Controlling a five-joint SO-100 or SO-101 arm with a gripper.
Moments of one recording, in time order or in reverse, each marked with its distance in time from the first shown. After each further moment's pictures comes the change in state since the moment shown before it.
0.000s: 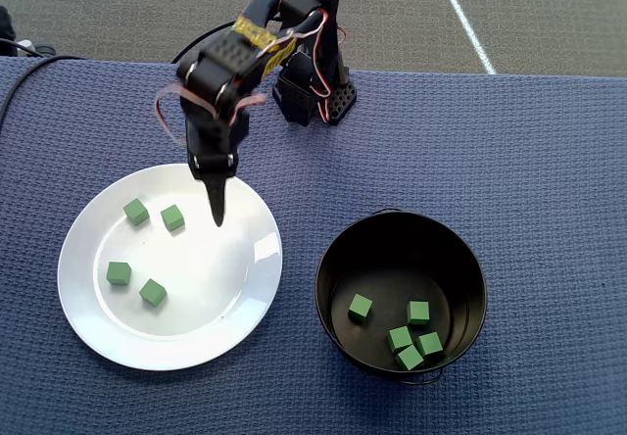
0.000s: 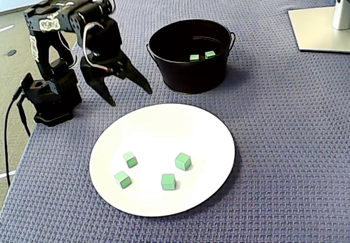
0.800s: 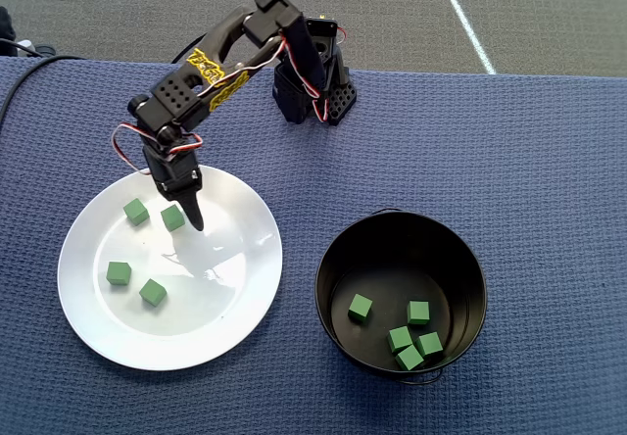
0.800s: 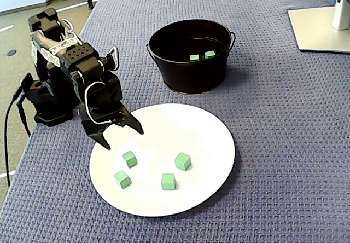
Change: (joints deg) arm 10.6 -19.1 -1.1 -13.2 -27.0
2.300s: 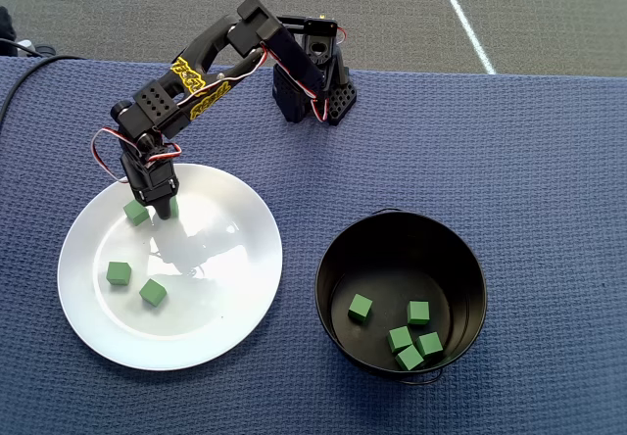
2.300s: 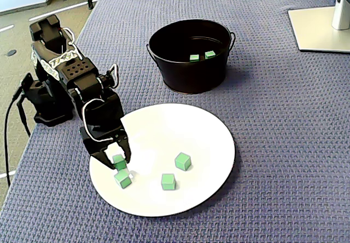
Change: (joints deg) arm 3.4 -7.9 -6.1 -7.8 -4.1
